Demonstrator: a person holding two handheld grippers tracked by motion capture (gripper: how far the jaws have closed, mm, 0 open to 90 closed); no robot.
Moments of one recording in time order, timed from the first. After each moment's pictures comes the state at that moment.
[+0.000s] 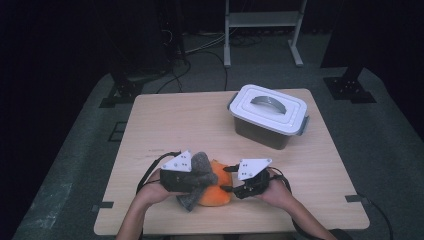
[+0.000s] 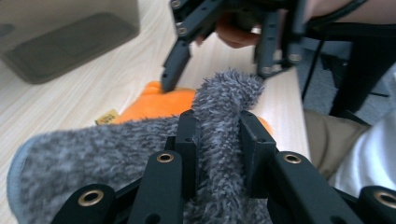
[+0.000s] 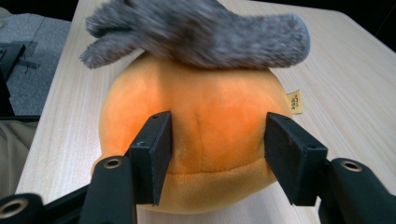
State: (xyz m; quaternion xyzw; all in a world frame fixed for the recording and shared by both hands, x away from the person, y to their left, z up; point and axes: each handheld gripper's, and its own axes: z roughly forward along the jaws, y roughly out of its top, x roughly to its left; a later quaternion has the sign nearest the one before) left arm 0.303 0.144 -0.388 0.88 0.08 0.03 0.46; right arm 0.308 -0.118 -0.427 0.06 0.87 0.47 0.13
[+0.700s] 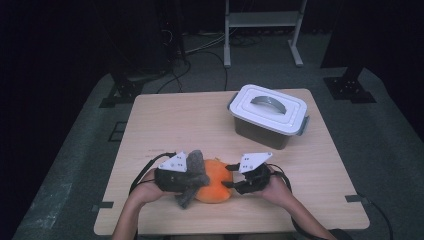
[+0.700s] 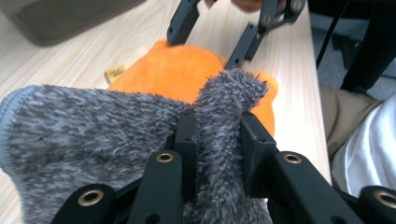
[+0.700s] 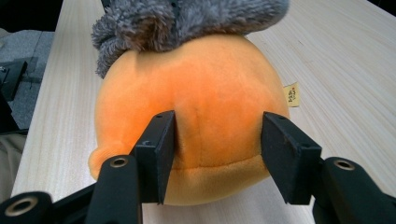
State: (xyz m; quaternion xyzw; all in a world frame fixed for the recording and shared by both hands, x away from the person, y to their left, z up) left arm 0.311 0.161 -0.398 0.90 0.10 0.05 0.42; right arm 0.320 -0.122 -0.432 0.11 0.87 0.46 0.10
